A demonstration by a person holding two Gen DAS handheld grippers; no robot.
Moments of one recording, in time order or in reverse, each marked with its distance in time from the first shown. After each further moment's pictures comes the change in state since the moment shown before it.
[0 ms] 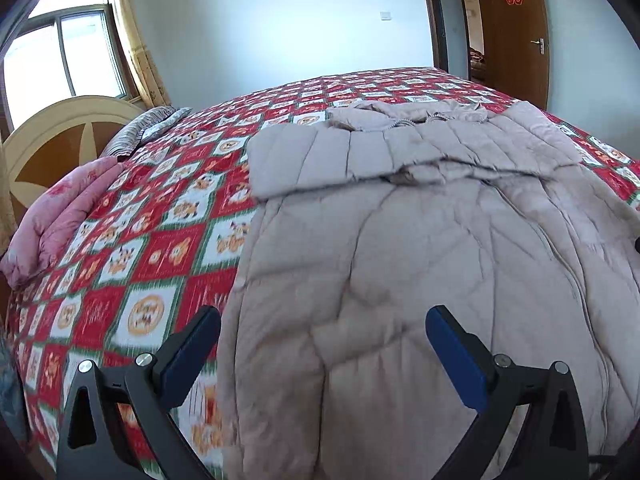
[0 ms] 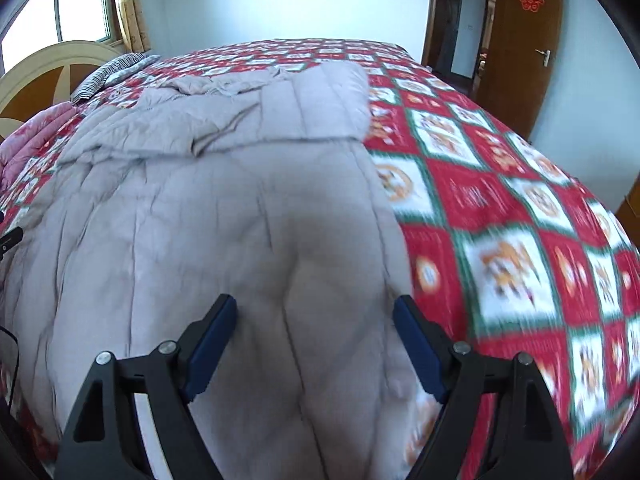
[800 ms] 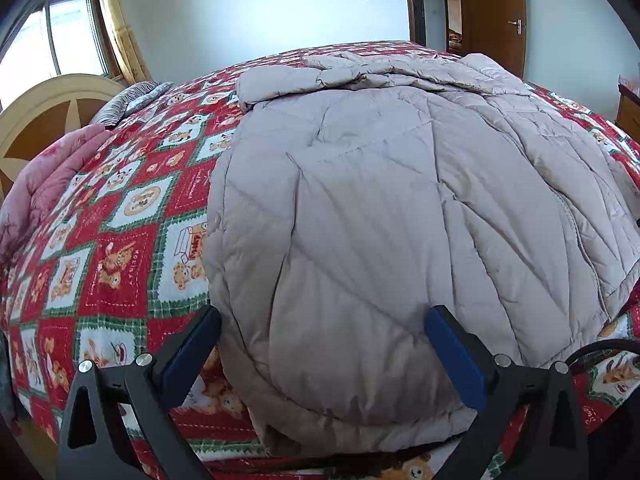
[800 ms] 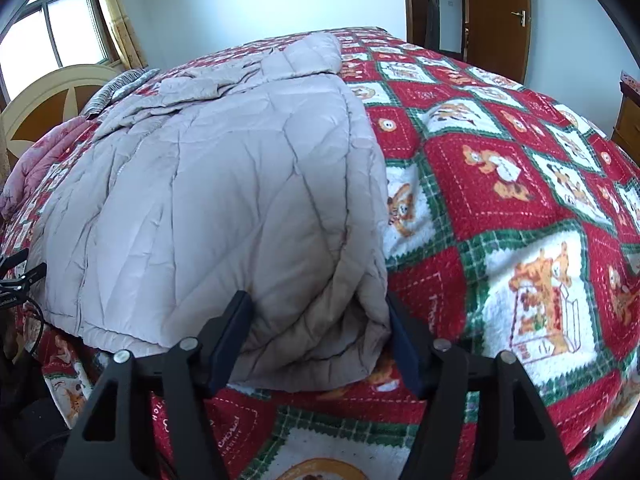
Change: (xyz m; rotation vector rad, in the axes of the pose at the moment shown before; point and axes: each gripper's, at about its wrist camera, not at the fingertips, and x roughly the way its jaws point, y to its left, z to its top) left arm -0.044 -0.002 -0.099 0.020 0.079 -0.091; right arm -0.052 -0.008 -0.110 0.129 -0.006 0.076
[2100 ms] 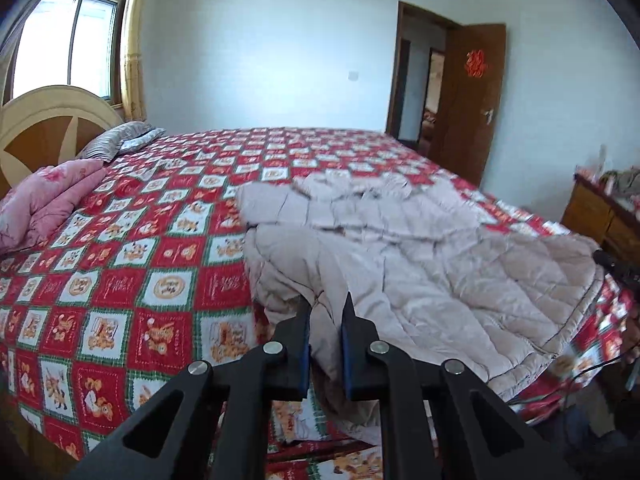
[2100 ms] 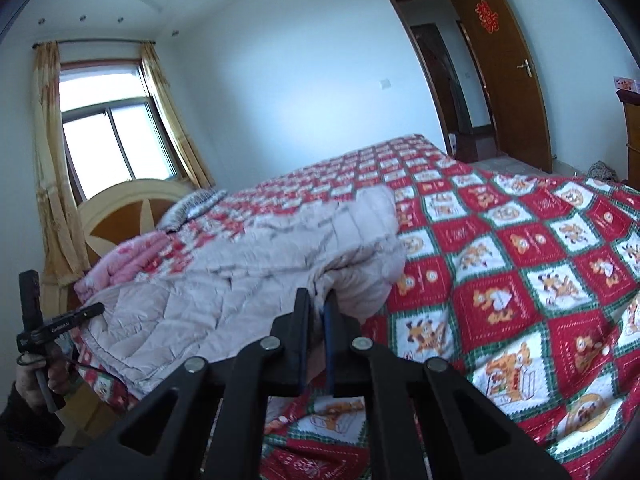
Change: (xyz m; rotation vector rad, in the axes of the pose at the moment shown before) left arm -0.144 0.048 0.059 -0.115 -0.274 -0.190; right arm -0.137 0.005 0.035 0.087 -0.449 0.274
